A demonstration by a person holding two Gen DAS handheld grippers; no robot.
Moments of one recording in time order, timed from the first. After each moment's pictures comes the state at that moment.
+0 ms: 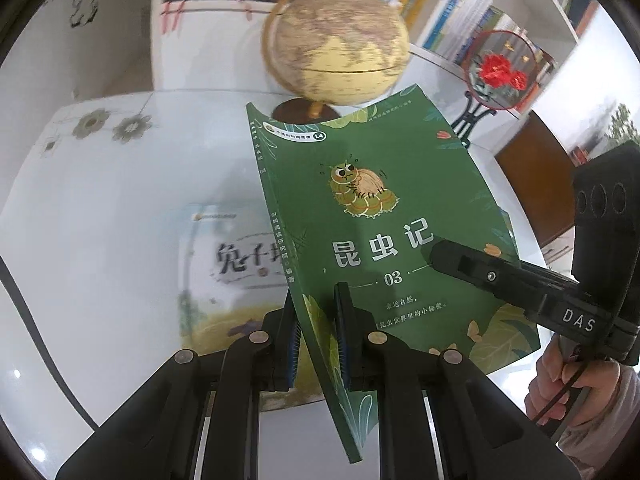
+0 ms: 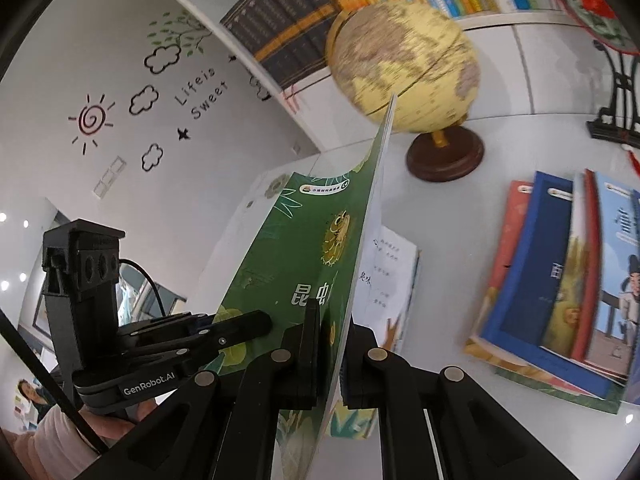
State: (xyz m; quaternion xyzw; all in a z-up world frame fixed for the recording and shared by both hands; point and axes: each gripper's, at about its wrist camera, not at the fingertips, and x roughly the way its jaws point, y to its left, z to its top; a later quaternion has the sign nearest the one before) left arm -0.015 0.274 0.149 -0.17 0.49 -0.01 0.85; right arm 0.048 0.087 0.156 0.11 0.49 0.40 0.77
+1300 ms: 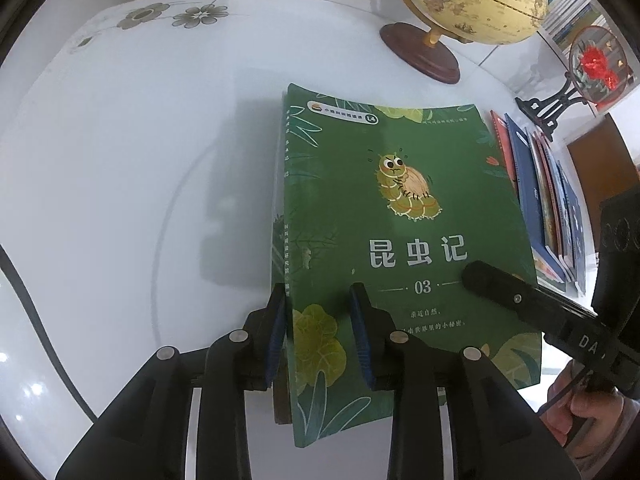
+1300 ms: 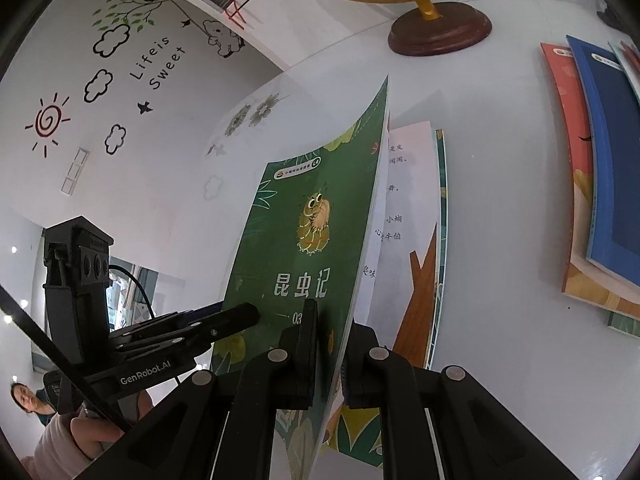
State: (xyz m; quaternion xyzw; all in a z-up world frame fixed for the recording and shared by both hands) left arm -0.021 0.330 0.052 -0.20 0.58 0.06 0.79; right arm 0.050 0.146 0.046 0.14 0.59 0.36 0.71
